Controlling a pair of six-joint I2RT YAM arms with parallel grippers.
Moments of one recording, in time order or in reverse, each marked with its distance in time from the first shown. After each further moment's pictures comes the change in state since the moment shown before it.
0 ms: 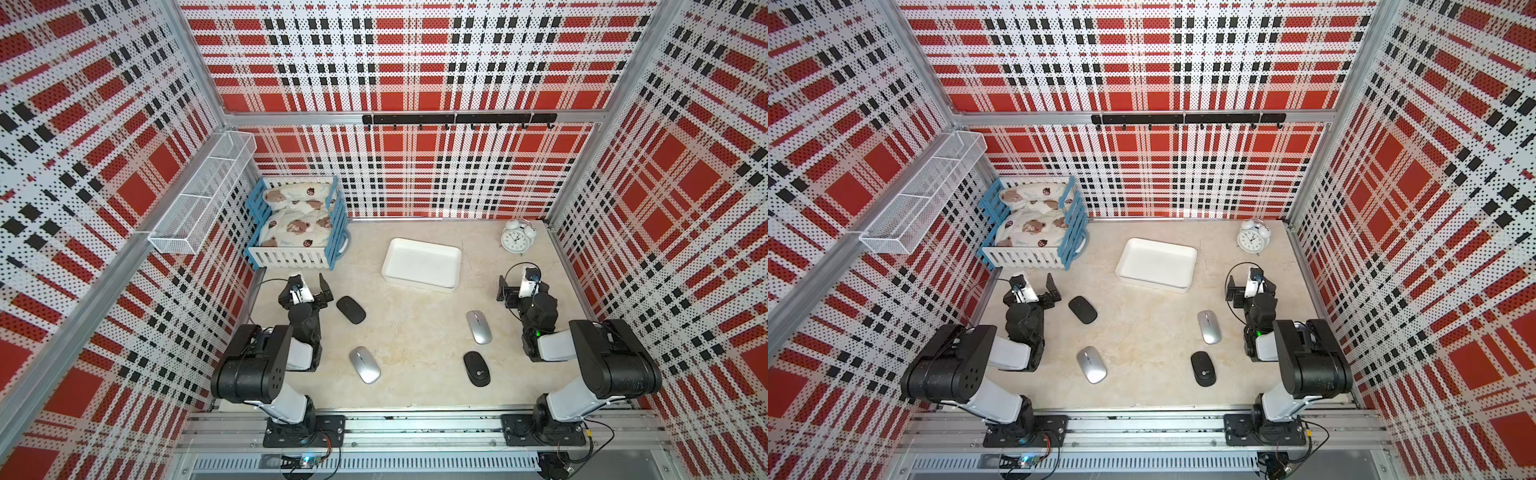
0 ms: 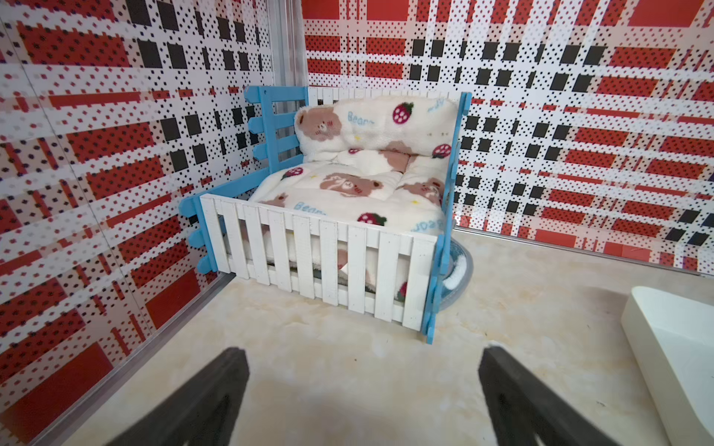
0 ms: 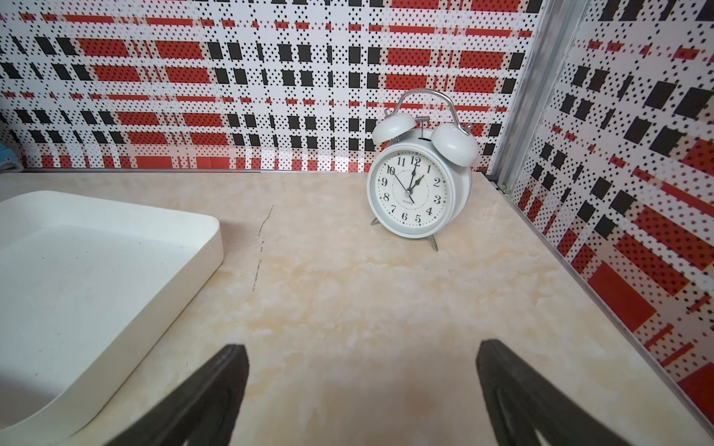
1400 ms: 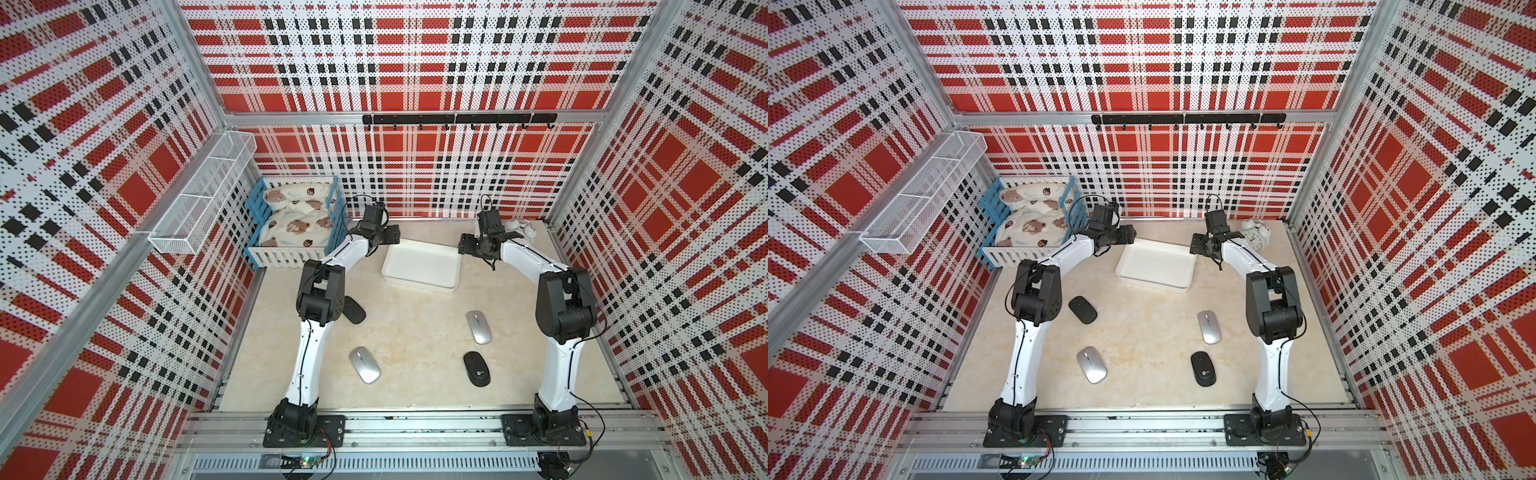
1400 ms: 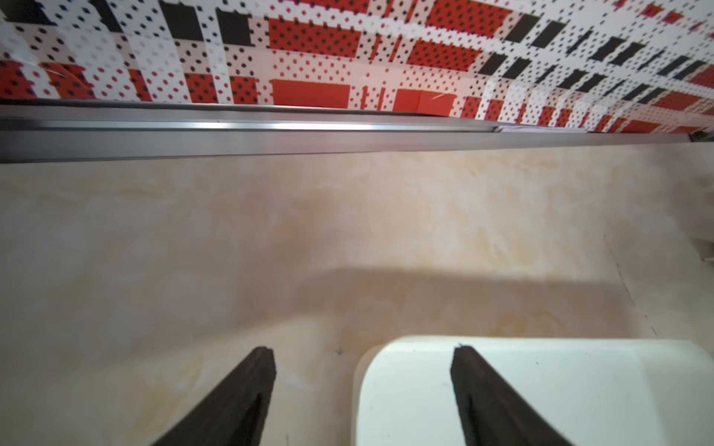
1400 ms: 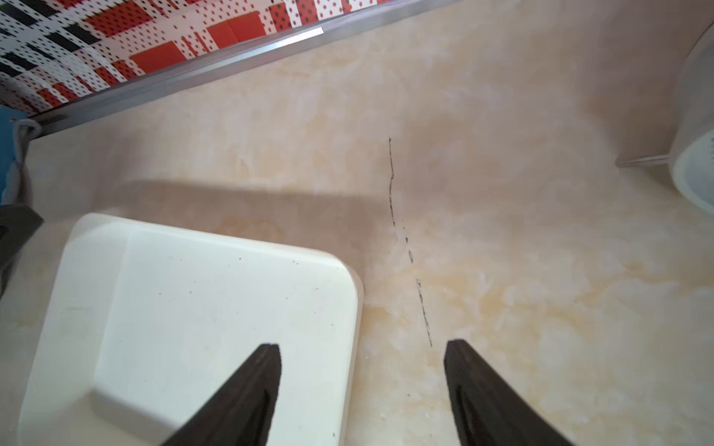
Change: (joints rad) left arm -0.256 0.875 1.854 -1.651 0.433 -0.189; right arm 0.198 0.517 1.368 -1.600 -0.089 0.399
